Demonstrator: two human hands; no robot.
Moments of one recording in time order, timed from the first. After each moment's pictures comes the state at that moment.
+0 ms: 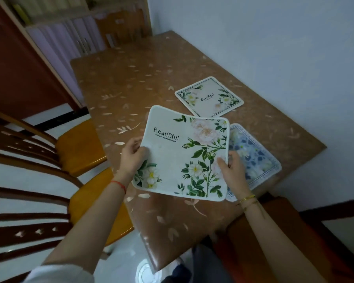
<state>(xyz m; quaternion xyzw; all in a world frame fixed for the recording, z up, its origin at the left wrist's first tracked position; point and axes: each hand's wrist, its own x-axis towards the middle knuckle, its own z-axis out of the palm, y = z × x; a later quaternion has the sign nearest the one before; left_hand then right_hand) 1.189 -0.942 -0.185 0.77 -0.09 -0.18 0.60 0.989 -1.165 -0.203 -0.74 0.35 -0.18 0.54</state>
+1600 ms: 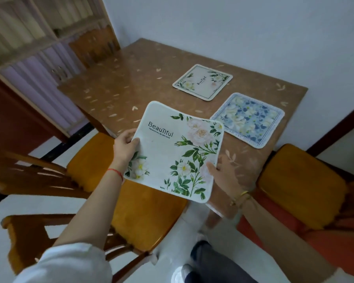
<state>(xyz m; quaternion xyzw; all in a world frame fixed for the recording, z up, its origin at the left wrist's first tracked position) 1.290 -0.753 -0.161 0.82 -0.21 -0.17 0.51 1.006 -0.880 -0.221 -0.68 0.46 -0.22 0.52</state>
